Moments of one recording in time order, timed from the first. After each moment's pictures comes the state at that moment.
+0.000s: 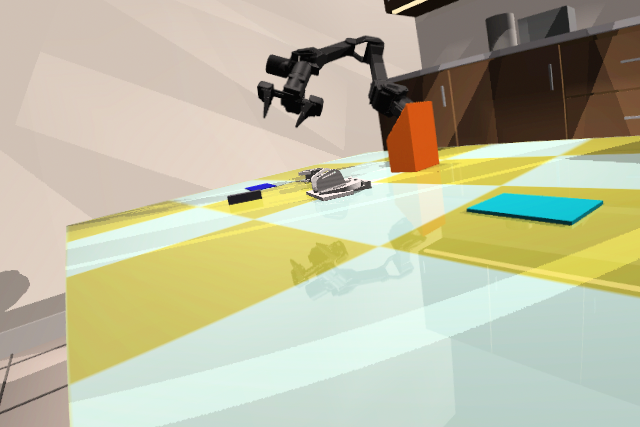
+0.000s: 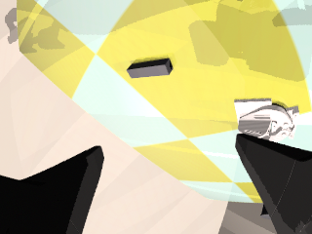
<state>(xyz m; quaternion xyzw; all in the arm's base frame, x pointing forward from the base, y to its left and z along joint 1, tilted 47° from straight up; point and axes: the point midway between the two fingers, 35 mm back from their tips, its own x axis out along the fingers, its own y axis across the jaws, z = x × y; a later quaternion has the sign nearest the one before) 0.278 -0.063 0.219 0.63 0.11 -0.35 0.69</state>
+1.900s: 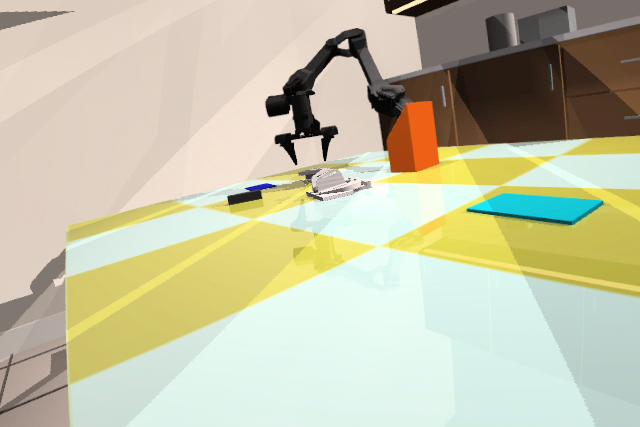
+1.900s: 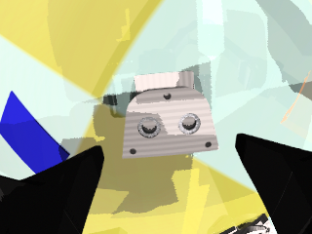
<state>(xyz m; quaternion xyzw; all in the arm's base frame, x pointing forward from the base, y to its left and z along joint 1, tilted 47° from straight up) 0.203 -0.196 0.165 0.54 -0.04 -0.66 0.52</state>
